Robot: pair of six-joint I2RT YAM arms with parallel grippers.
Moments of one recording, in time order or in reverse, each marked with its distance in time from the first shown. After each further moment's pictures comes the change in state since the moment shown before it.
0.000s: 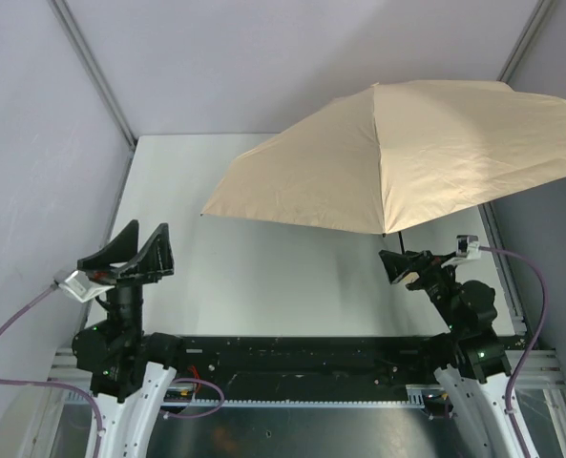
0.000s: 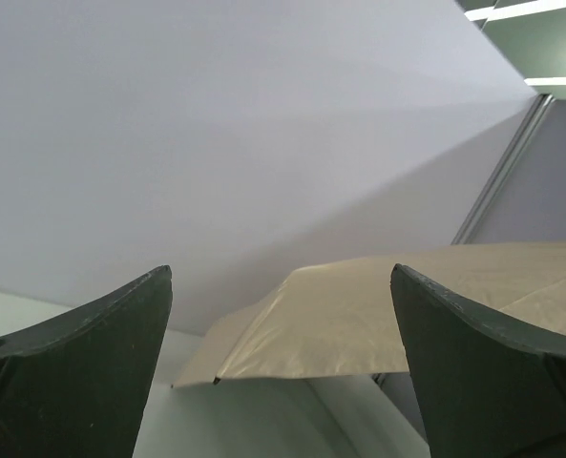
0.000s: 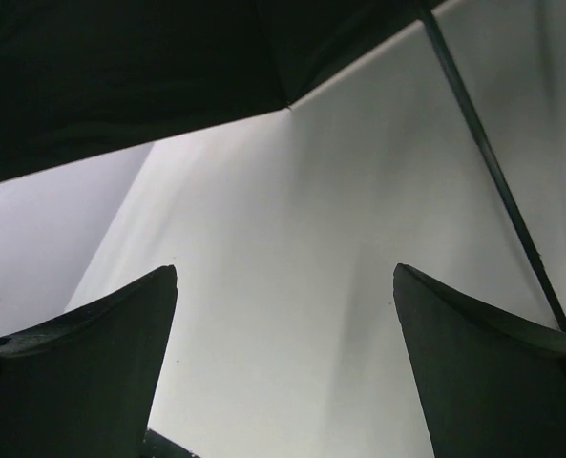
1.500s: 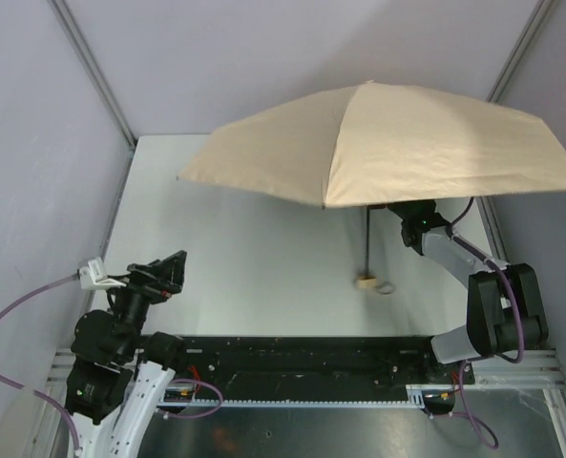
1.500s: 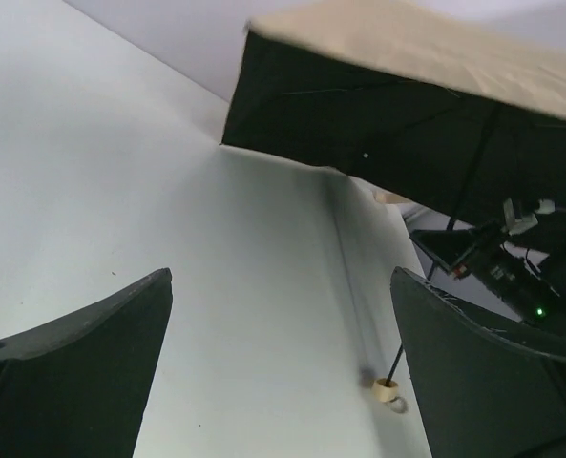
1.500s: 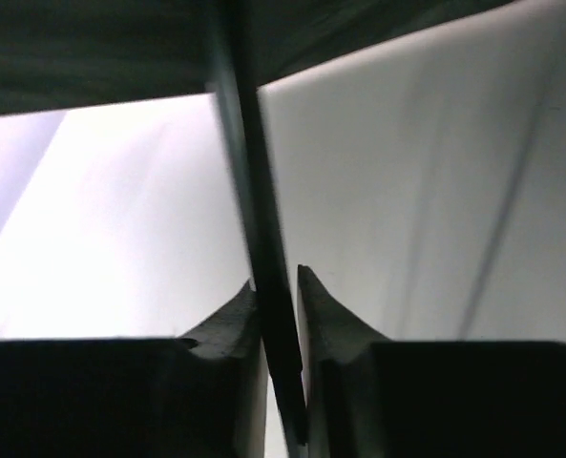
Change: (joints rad) left arm -0.096 -0.003 0.202 -0.780 -0.084 -0.203; right arm -0.066 1.355 0.457 0.662 -0.190 -0.199
